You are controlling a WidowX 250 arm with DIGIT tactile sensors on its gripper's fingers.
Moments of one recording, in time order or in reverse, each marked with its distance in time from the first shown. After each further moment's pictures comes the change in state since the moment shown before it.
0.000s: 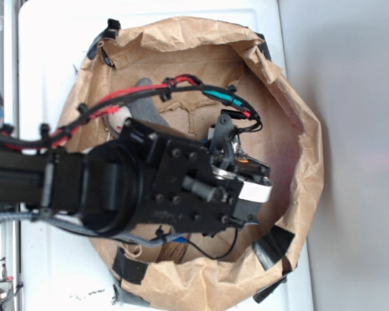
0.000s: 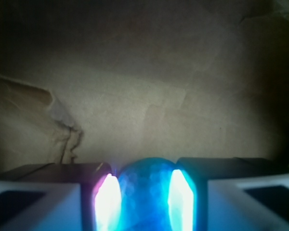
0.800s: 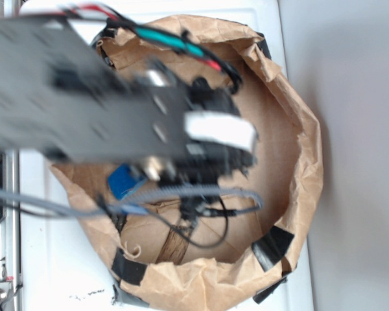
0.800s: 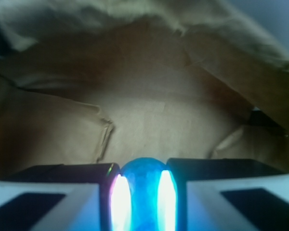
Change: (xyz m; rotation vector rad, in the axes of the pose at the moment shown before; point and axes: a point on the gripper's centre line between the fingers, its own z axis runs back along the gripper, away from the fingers) arm -0.007 0.032 0.100 -0.196 -0.133 0.090
